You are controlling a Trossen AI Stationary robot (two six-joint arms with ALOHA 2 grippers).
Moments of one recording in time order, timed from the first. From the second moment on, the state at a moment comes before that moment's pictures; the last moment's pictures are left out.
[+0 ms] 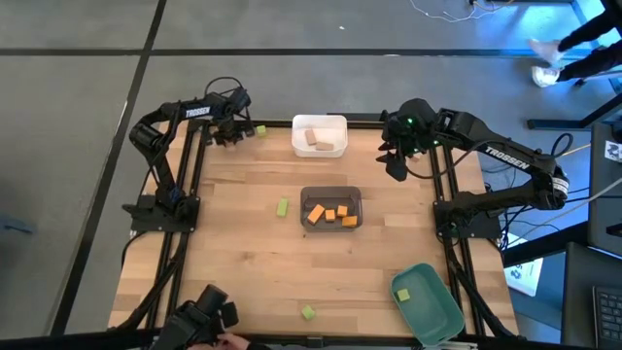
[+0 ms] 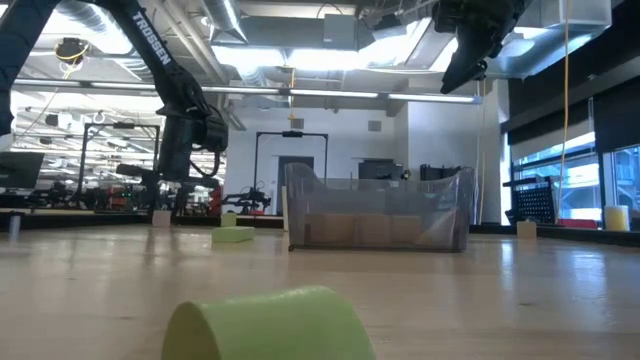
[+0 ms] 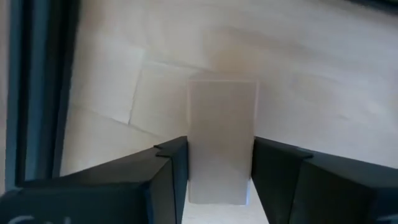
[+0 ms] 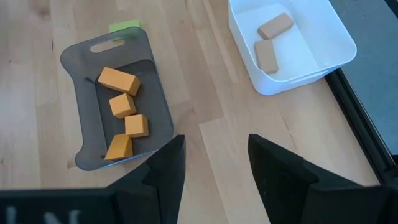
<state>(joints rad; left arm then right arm) 1.06 1.81 1.10 -0.77 -0.14 -0.85 -0.49 1.18 1.22 -0.95 -0.18 -0.14</state>
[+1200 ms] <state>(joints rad) 0.87 1.52 1.10 -0.54 0.02 -0.48 -0.49 1.18 1.22 -0.95 -0.18 -0.14</state>
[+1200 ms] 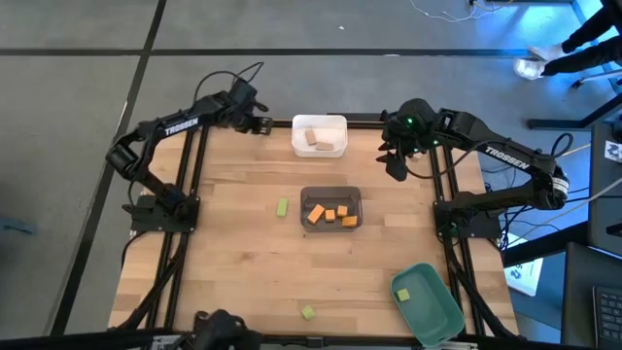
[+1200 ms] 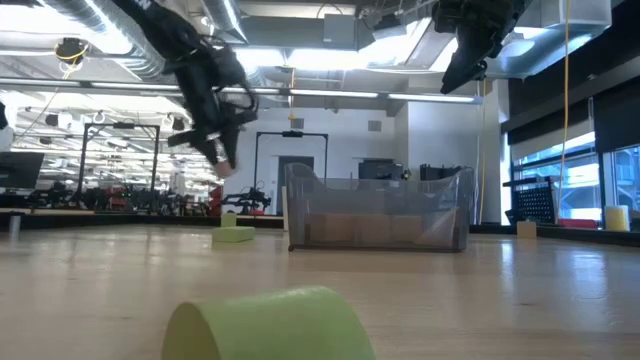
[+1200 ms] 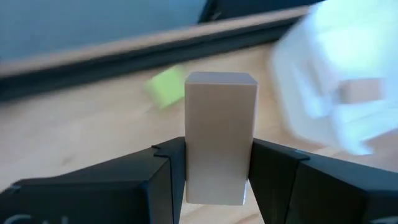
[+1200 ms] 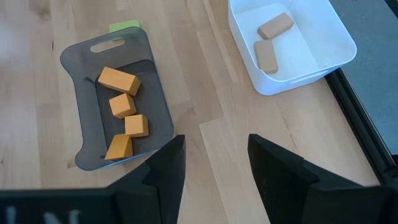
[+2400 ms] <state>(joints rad) 0.67 1.78 1.10 0.10 0.20 -0.33 -0.49 1.18 1.22 -0.95 -0.18 -0.14</state>
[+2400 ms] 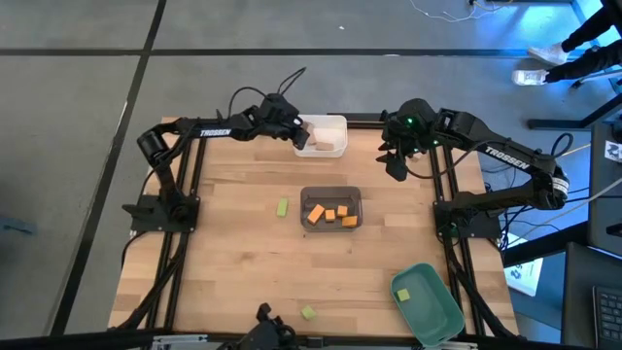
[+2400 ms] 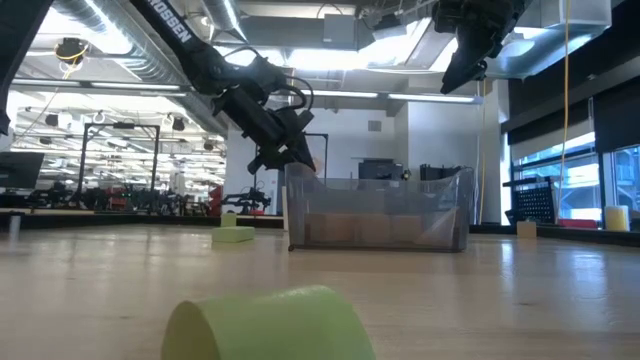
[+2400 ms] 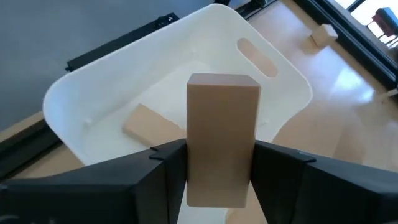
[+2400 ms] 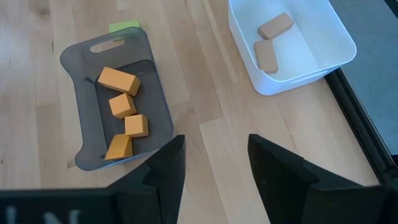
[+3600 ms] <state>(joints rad) 0.69 1.80 1.10 0.10 0.17 -0.34 -0.49 1.18 1.22 -0.95 -0.18 -0.14</state>
